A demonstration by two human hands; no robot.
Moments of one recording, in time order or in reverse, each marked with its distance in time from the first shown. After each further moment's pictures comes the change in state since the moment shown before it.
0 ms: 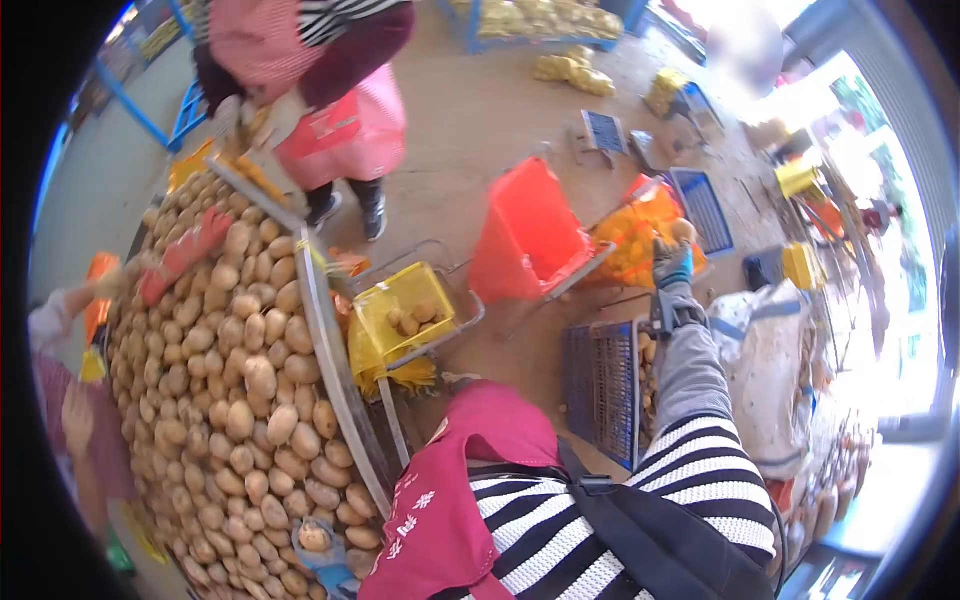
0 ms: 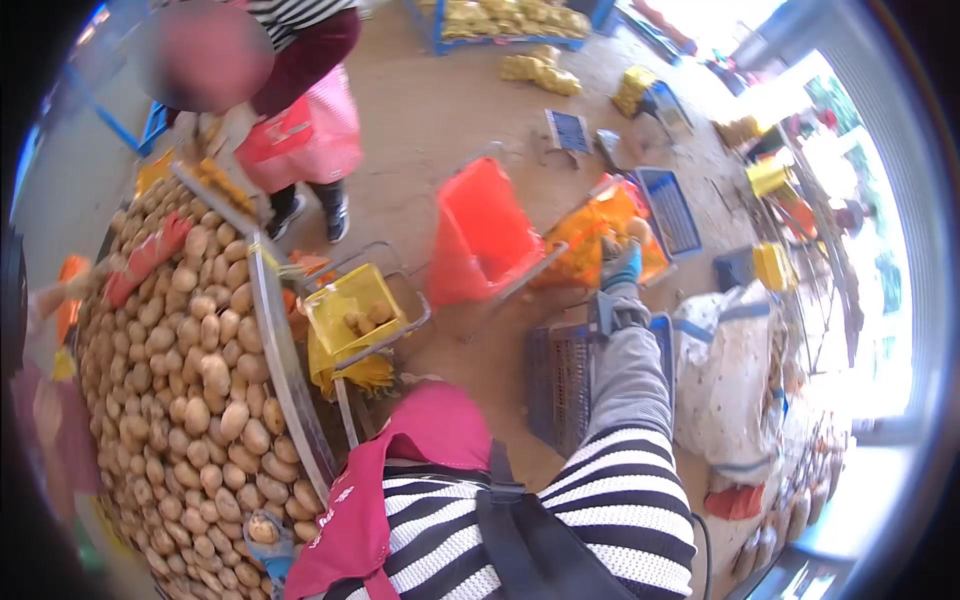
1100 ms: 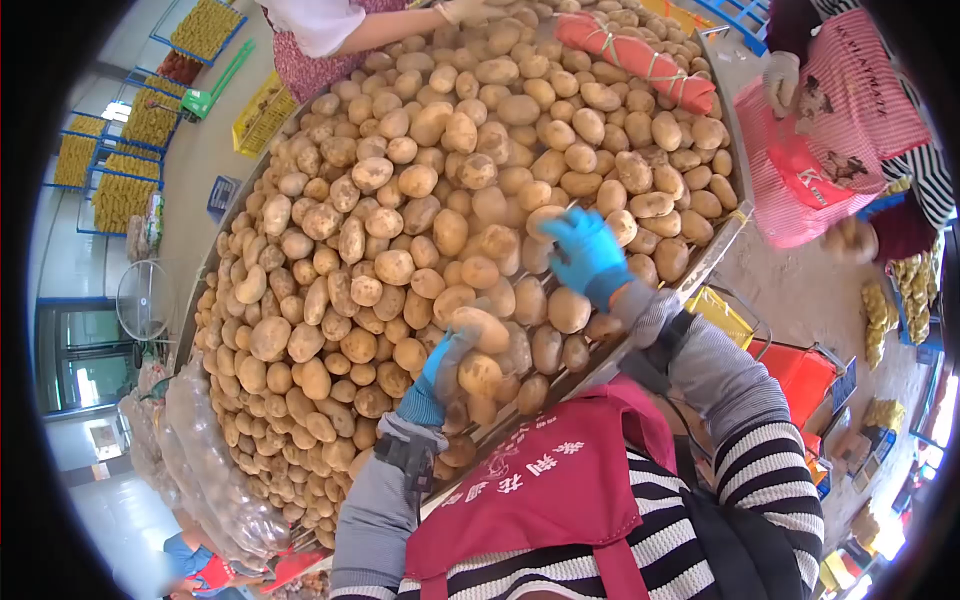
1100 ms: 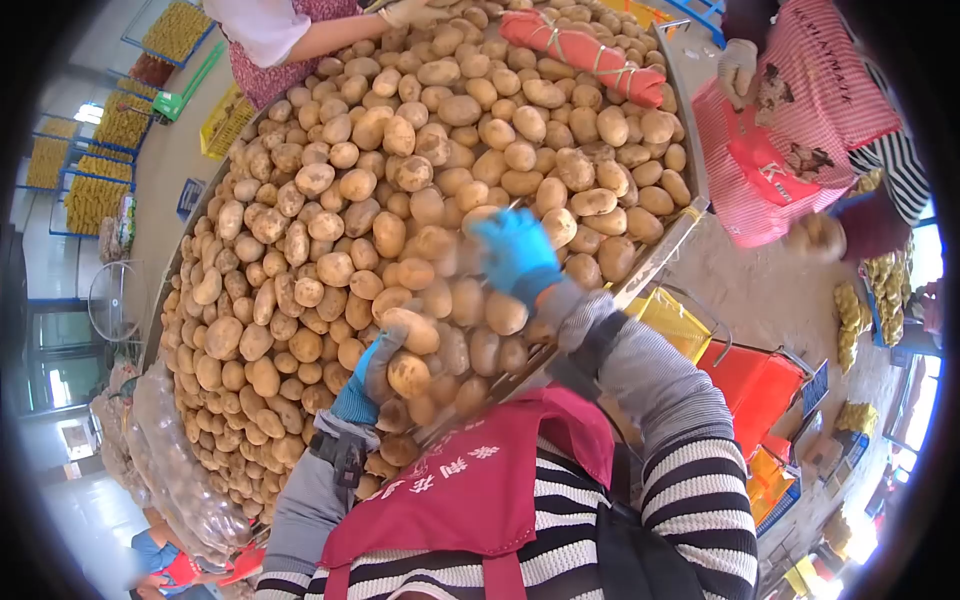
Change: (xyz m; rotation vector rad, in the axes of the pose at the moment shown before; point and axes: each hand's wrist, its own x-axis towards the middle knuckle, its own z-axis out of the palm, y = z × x) left_hand -0.119 0.047 0.071 0.183 -0.151 0.109; right_hand -0.627 0.375 0.280 -1.010 -2.418 -0.665
